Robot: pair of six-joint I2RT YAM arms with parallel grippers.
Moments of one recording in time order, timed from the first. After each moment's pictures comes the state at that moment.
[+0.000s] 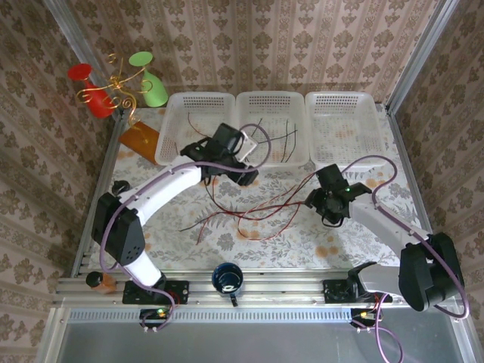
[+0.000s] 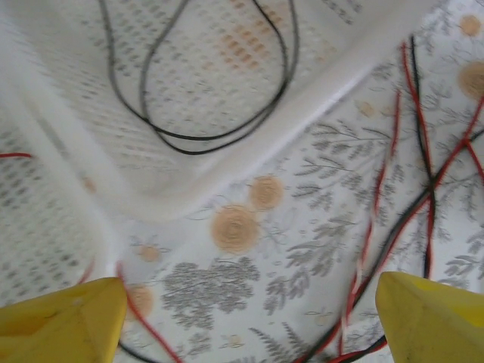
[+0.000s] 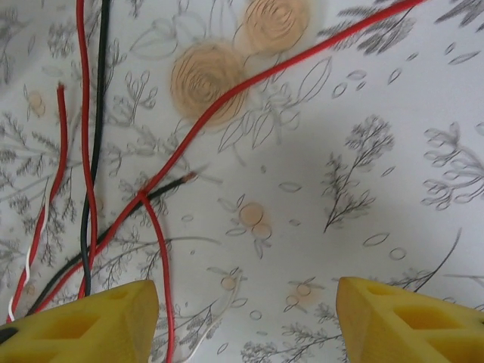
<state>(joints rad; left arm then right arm) -0.74 1.64 1.39 -0.66 0.03 0.09 0.34 1.25 0.74 -0.68 0.04 0.96</state>
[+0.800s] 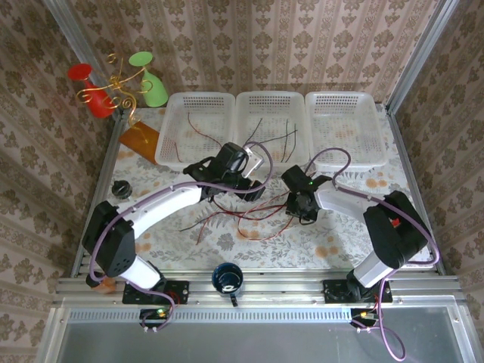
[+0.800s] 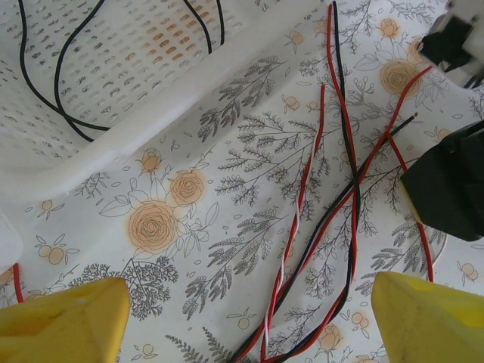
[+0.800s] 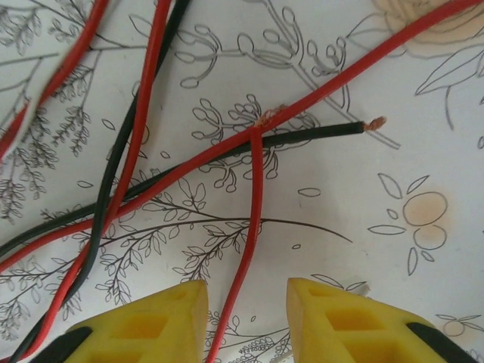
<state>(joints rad) -0.82 1.53 1.18 -0.48 0.05 -0.03 0.54 1.60 0.89 -0.64 0.08 0.89</state>
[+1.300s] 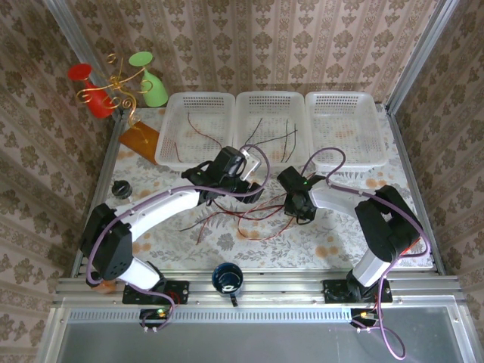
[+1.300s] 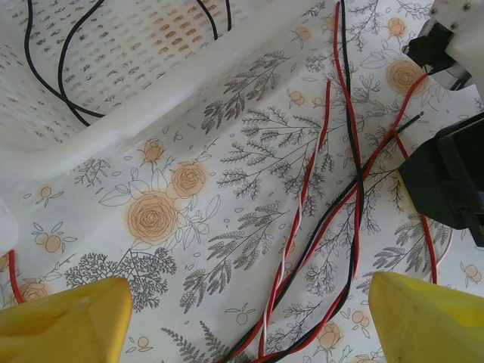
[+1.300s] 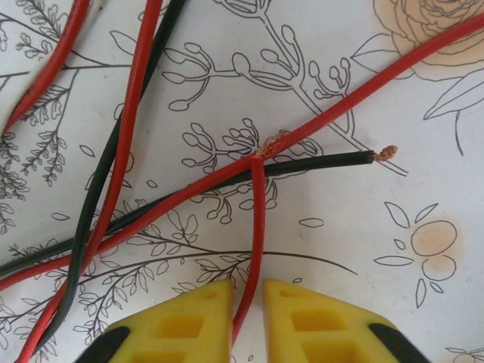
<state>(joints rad) -0.83 1.51 1.13 -0.44 0.04 -0.06 0.56 1.66 0.91 -0.63 0.13 0.90</state>
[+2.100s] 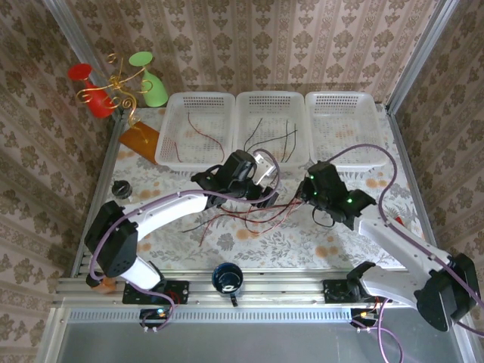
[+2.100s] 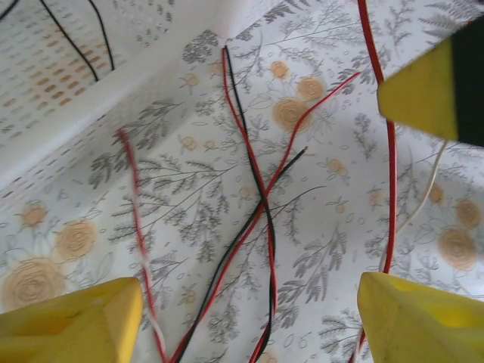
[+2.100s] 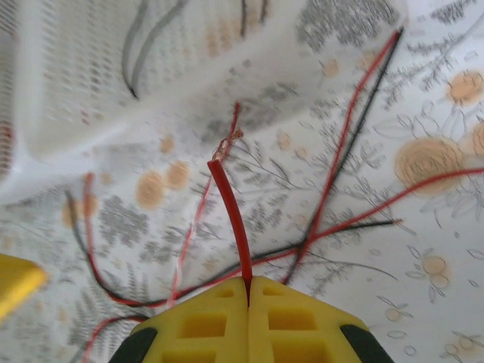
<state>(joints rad) -0.90 1.55 1.13 -0.30 0.19 -0.10 0.50 1.07 0.79 -0.47 0.12 0.88</state>
